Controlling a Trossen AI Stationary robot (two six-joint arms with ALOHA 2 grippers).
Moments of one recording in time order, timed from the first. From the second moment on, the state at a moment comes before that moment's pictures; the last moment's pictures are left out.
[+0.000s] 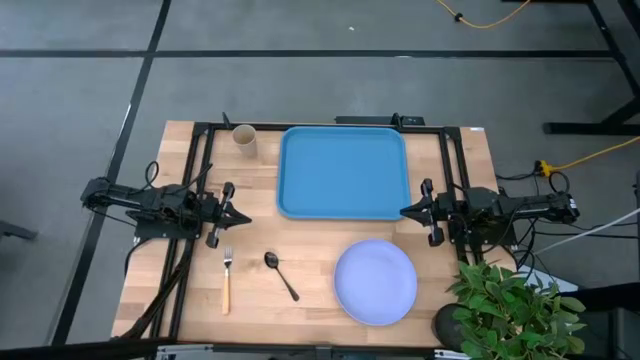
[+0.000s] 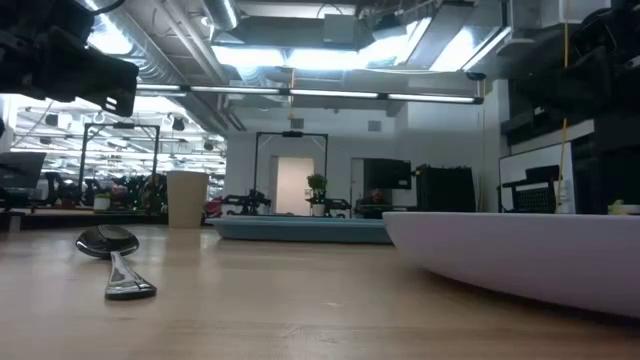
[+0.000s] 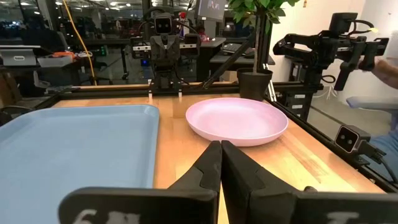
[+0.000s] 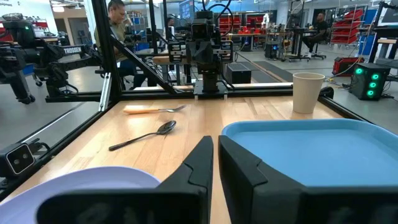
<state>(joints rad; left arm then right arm) -0.17 0.01 0.01 0.02 -0.02 -0.02 0.10 0.04 0.01 0.03 0.05 0.04</state>
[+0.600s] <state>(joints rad) -0.17 0.01 0.01 0.02 -0.02 -0.02 0.10 0.04 0.01 0.20 0.16 0.07</state>
